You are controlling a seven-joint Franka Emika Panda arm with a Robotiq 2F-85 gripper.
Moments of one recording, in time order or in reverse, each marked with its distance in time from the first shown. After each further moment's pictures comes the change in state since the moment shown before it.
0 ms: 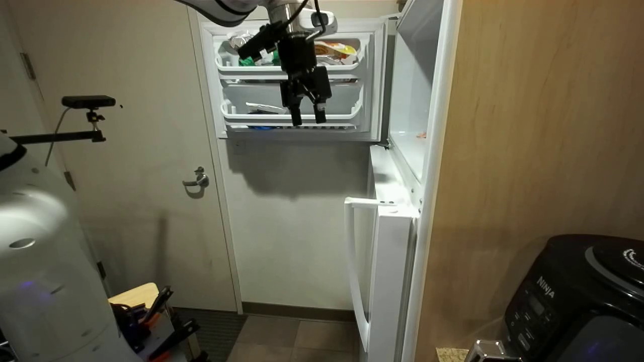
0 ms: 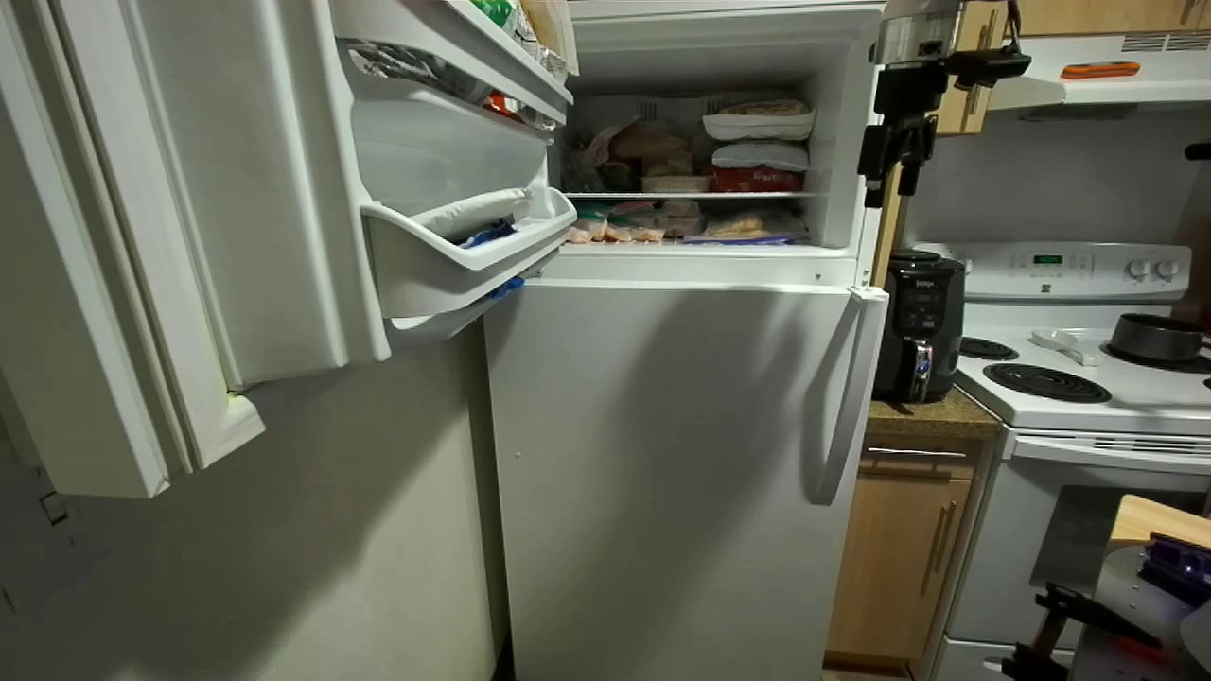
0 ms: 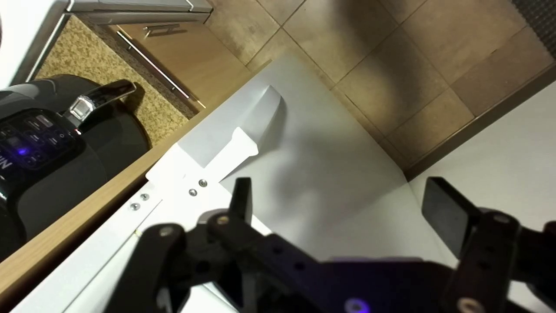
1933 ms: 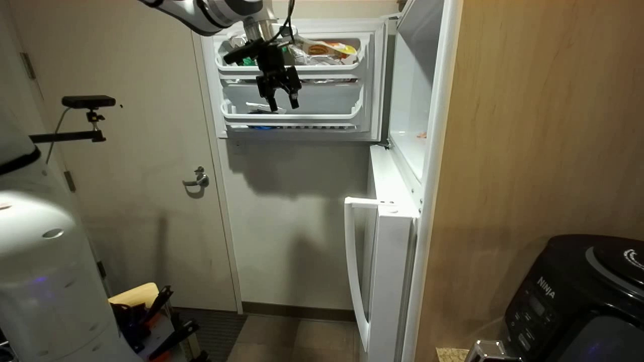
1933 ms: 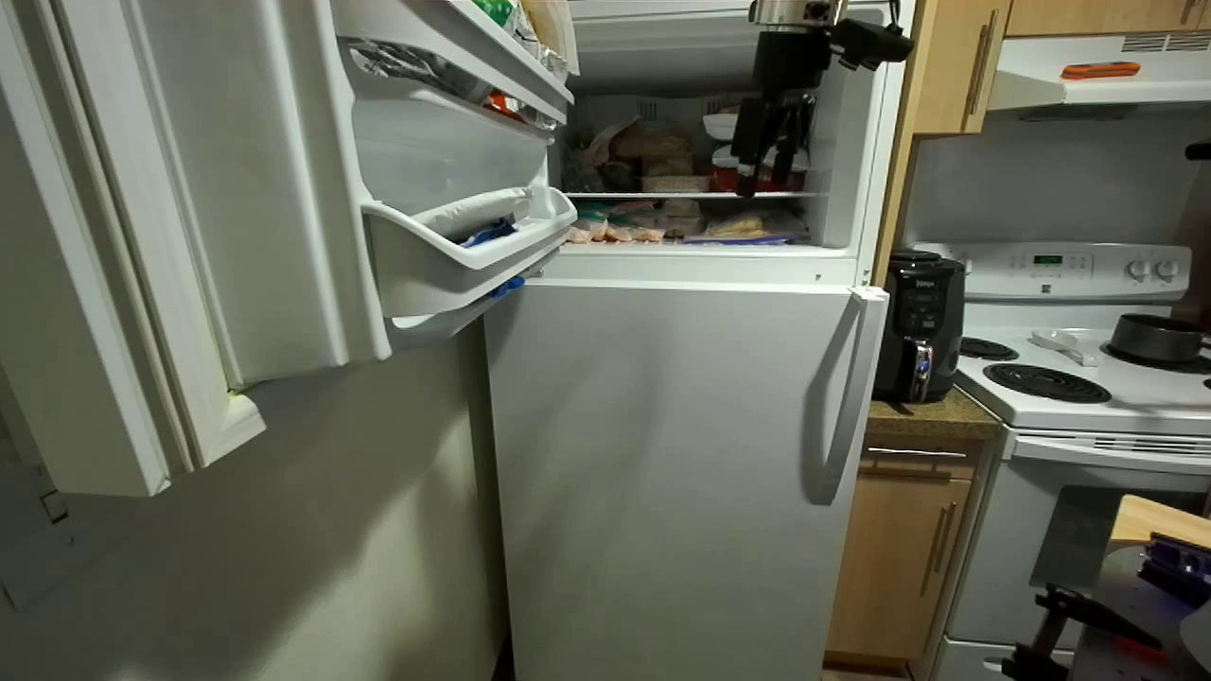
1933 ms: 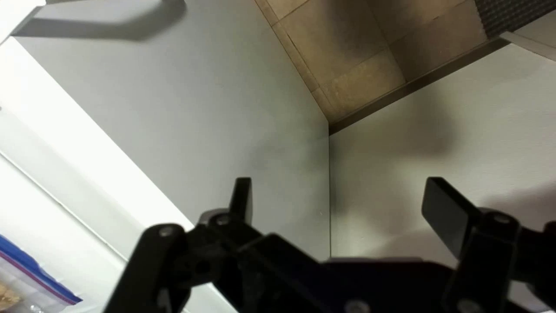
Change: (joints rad) arm 0.188 0.202 0.178 0.225 0.017 0.089 0.157
